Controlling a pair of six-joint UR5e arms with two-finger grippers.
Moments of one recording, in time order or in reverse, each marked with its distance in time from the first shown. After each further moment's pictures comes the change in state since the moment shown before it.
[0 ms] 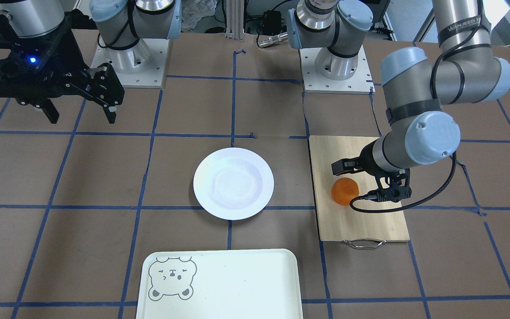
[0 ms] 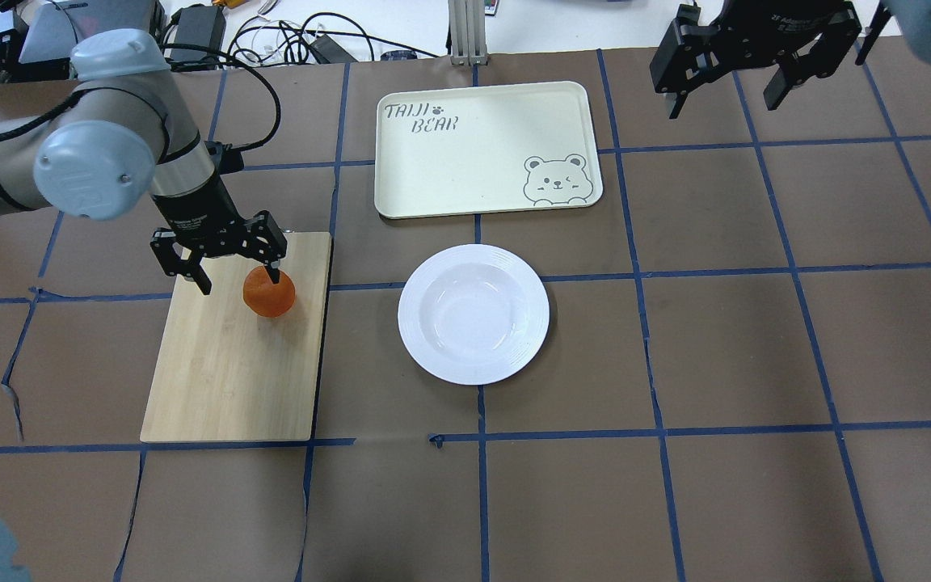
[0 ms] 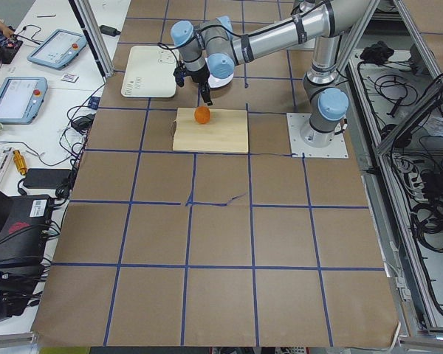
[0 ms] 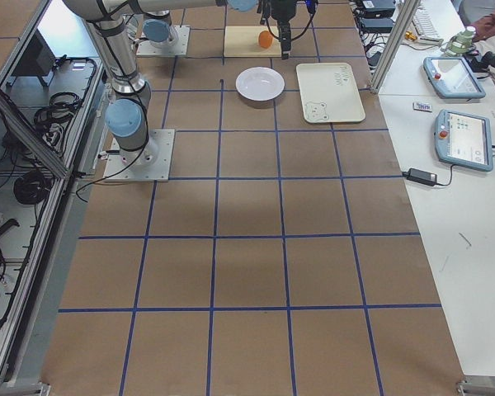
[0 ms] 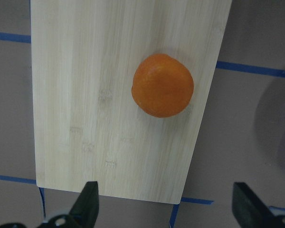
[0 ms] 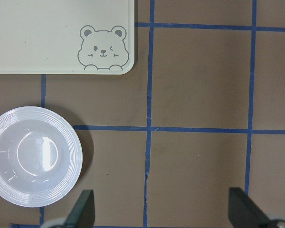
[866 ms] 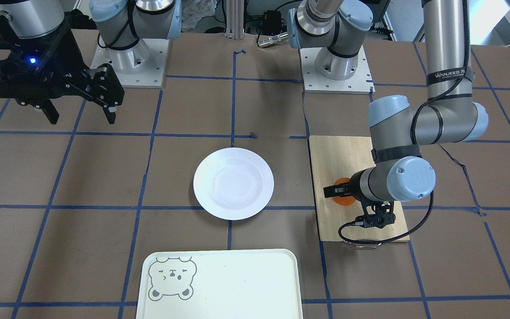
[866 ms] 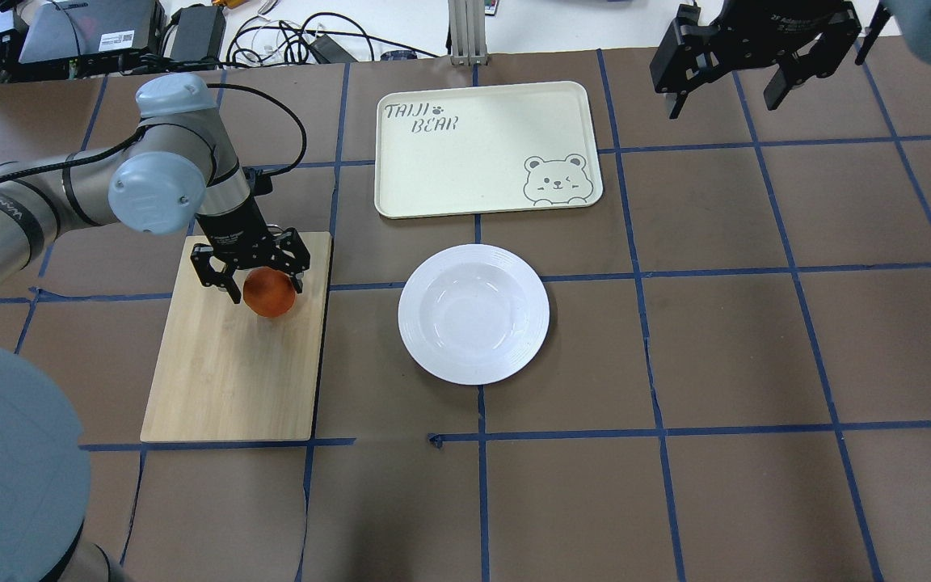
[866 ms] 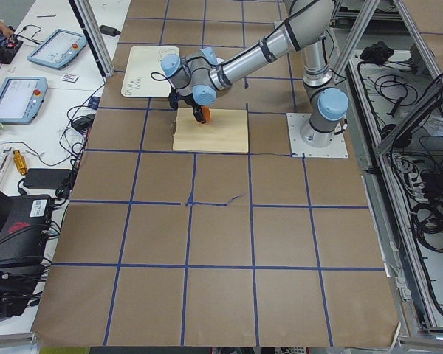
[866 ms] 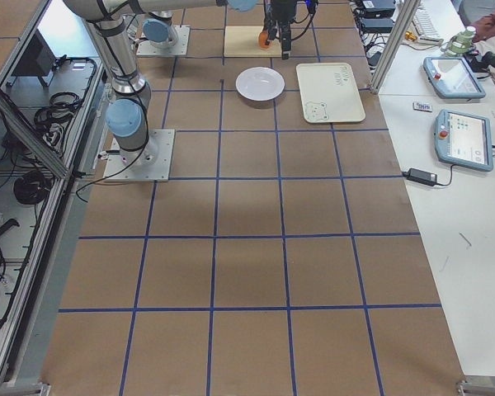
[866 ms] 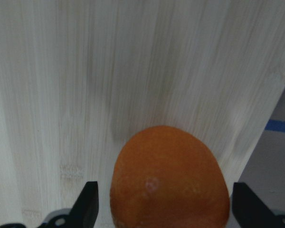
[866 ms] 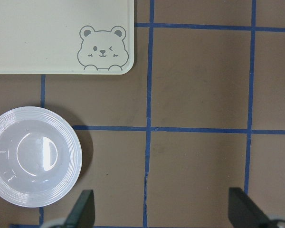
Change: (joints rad) left arm -0.007 -0.137 0.001 0.111 -0.003 -0.012; right arm 0.000 0.000 0.000 0.000 -0.001 0.000
